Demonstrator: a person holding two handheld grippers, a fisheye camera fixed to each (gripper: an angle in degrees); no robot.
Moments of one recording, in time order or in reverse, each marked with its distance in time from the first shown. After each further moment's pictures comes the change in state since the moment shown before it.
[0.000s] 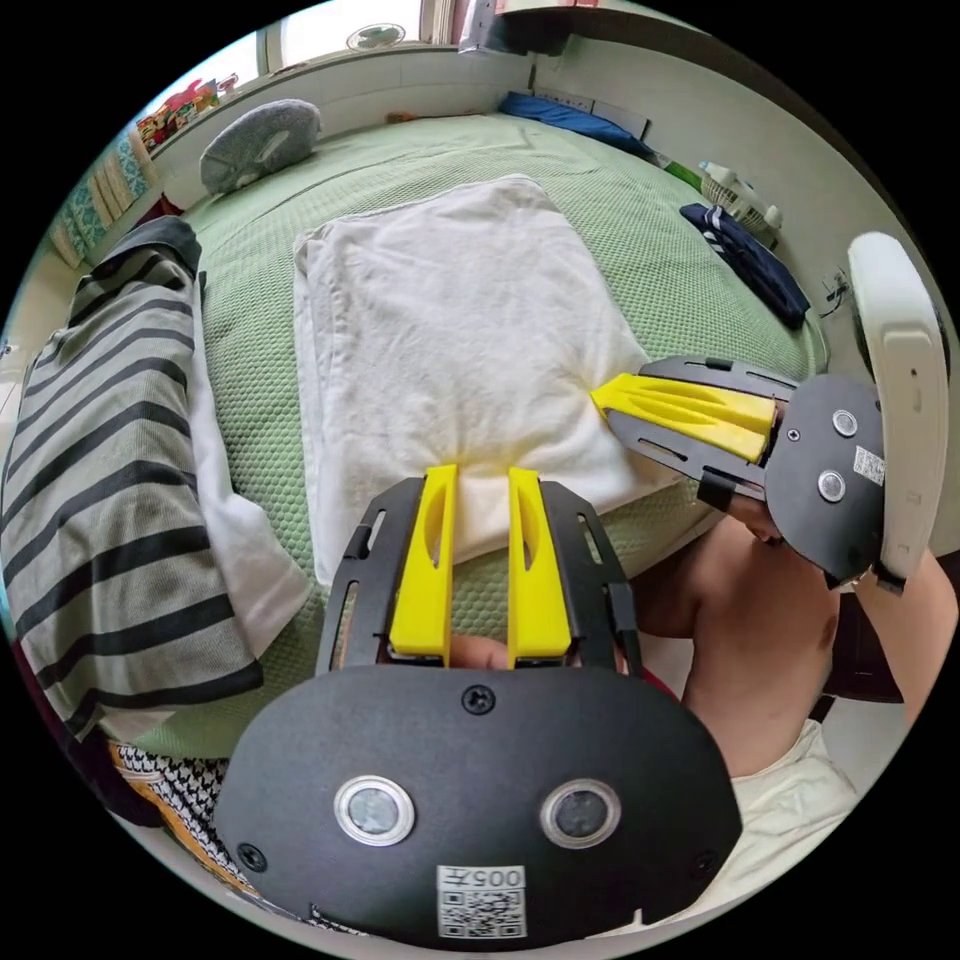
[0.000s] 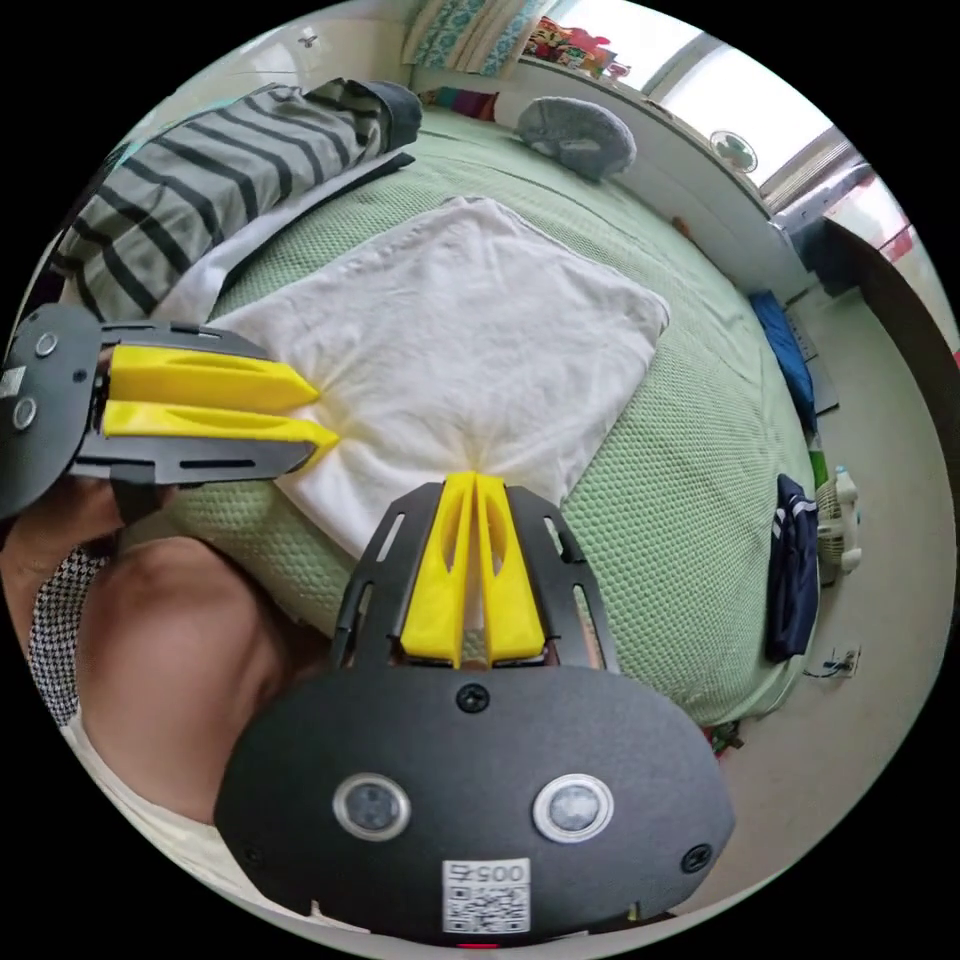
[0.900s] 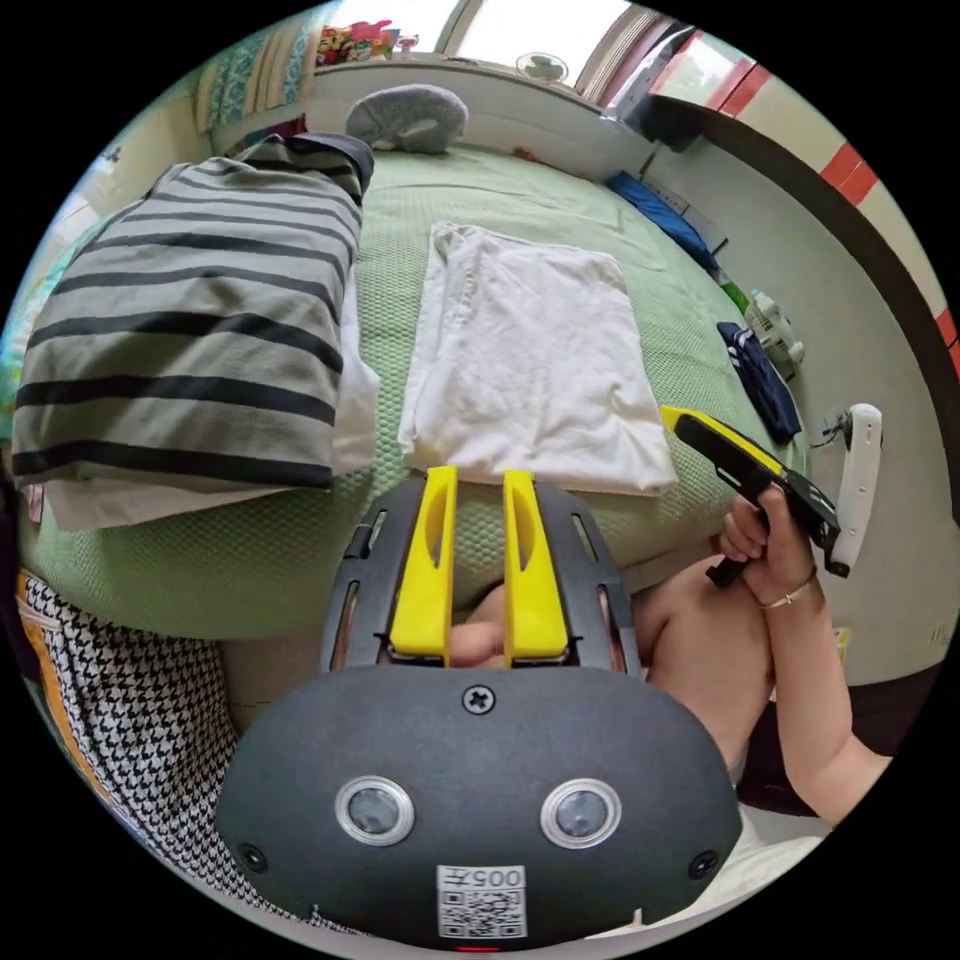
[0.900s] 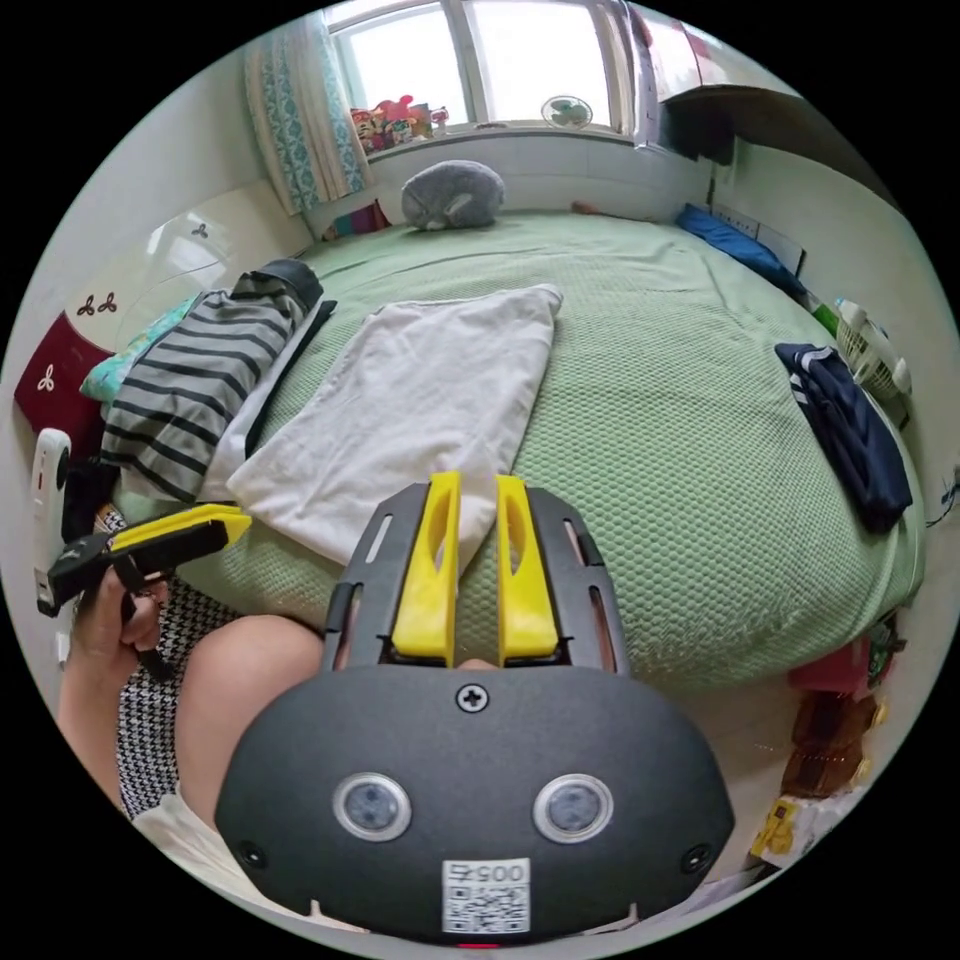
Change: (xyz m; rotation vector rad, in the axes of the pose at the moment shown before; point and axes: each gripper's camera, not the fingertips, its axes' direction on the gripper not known) left arm -0.057 0.118 -0.056 0.136 0.088 -0.339; right arm 0.118 0.123 0.001 0.231 -0.262 0.417
